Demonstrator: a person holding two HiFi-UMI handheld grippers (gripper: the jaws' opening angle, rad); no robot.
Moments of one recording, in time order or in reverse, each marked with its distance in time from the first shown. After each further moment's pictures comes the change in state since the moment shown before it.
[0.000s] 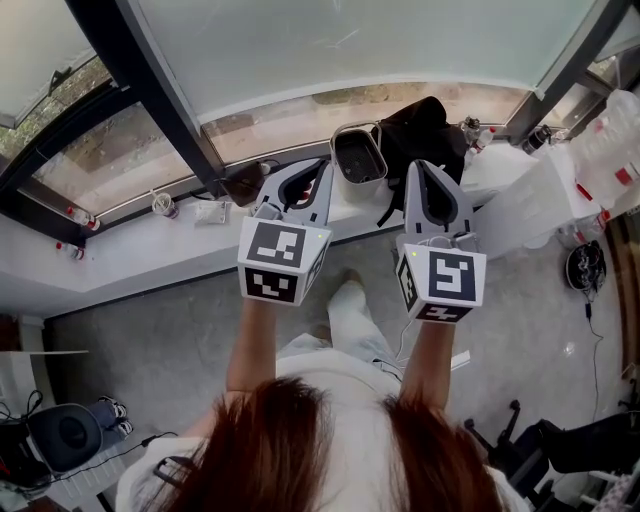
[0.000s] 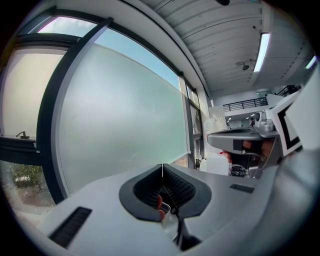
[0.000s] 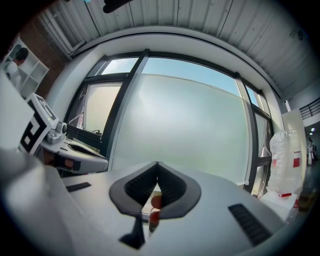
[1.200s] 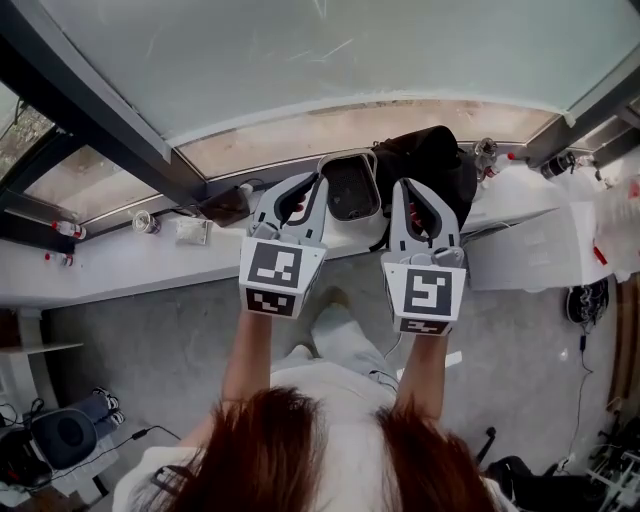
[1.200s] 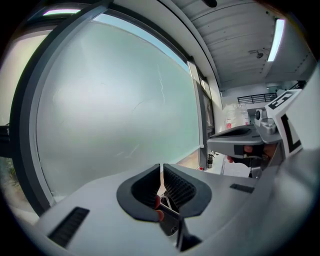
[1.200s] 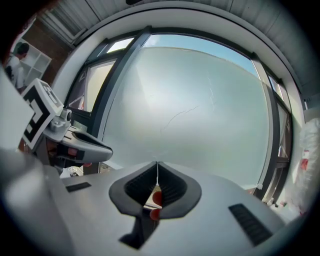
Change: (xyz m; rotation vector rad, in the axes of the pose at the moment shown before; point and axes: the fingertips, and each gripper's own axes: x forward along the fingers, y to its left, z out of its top) left arm 0.209 0.050 -0.030 -0.016 0.077 0.074; right arm 0.189 -0.087 -0.093 -0.080 0.131 0.128
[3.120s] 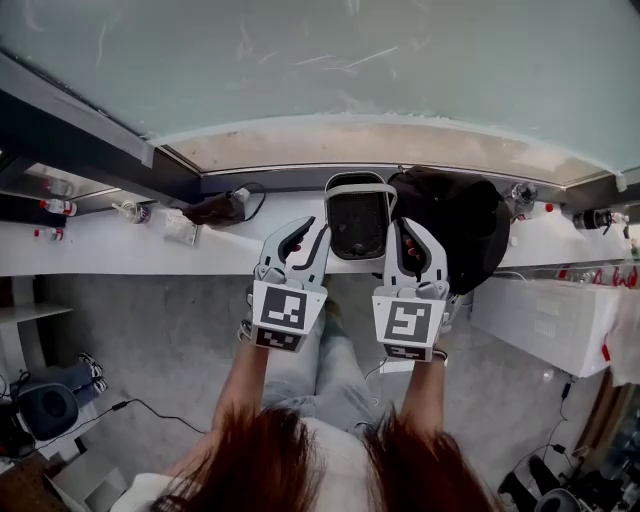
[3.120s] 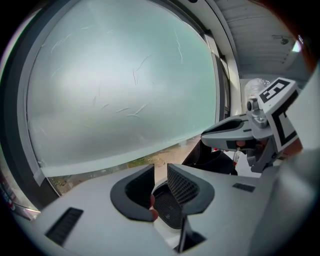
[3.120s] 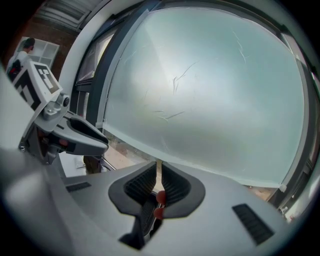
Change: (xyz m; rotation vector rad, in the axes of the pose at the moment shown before) left arm 0.133 0.049 -0.136 -0.084 0.230 0.095; right arm 0.162 -0.003 -0.146 -0.111 0.234 0.200
